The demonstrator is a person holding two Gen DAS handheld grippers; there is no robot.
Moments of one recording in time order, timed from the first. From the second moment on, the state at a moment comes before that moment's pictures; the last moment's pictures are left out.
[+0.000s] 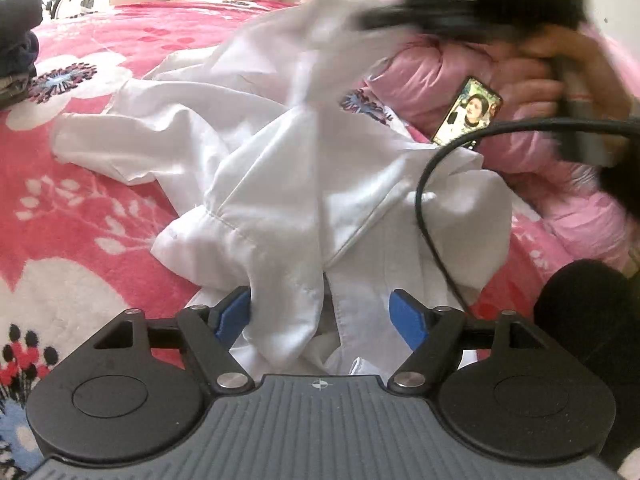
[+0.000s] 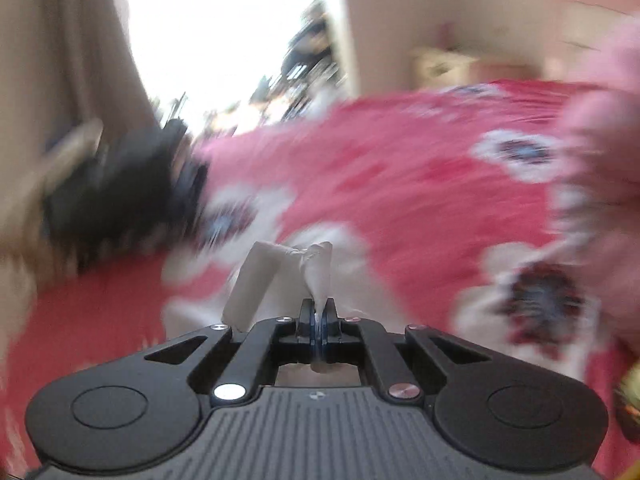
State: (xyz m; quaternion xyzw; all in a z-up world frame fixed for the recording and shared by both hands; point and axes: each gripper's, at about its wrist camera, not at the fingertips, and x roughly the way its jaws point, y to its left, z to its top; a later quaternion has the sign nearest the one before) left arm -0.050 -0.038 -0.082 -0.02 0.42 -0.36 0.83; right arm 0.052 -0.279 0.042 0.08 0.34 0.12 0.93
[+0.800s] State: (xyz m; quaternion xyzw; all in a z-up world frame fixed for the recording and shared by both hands) left arm -0.053 -0.036 -0.064 -0.04 0.42 -0.32 0.85; right arm -0.093 -0.331 0.070 -0.07 0.27 0.08 0.96
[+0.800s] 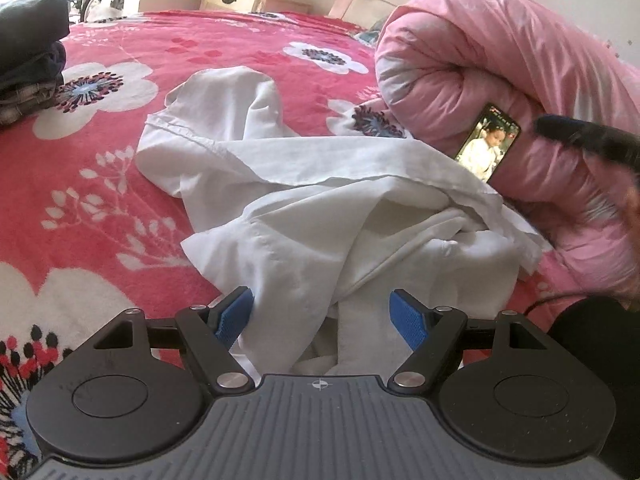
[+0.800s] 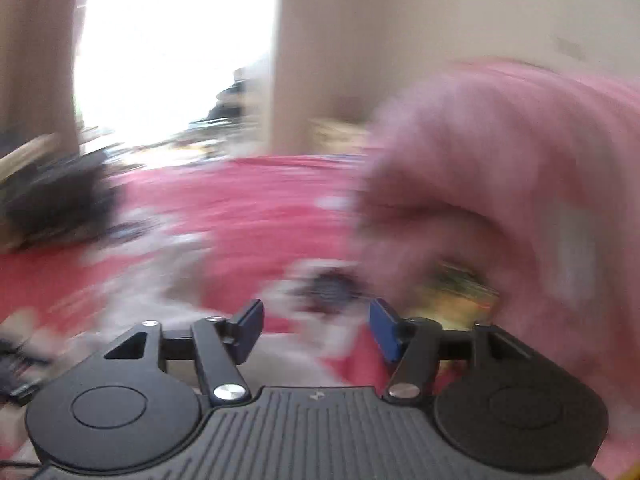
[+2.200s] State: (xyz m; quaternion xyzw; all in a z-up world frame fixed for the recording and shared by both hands) left arm -0.056 -0.055 -0.082 0.01 0.45 -0.32 0.83; right arm -0.143 -0.500 0.032 0.22 0.38 -0.21 0.88
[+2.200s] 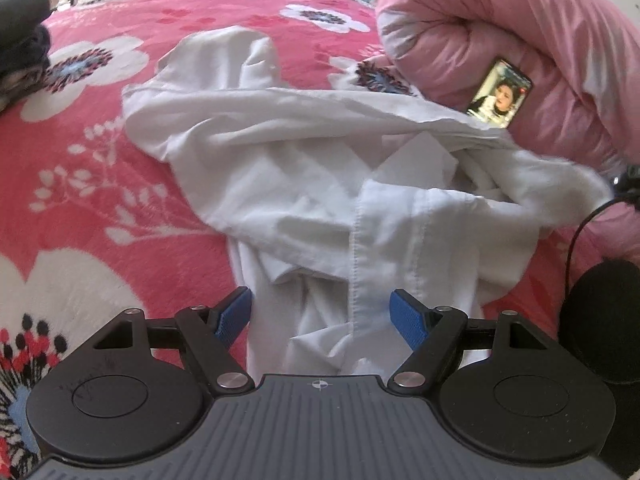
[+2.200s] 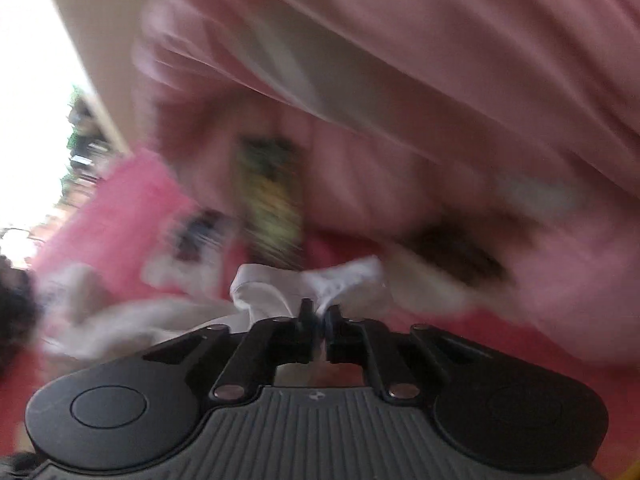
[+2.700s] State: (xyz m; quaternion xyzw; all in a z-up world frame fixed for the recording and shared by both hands) left arm -0.078 -0.067 -0.070 0.05 0.42 -0.35 0.83; right arm -0.049 -0.378 0.023 0.20 0.42 0.12 0.88
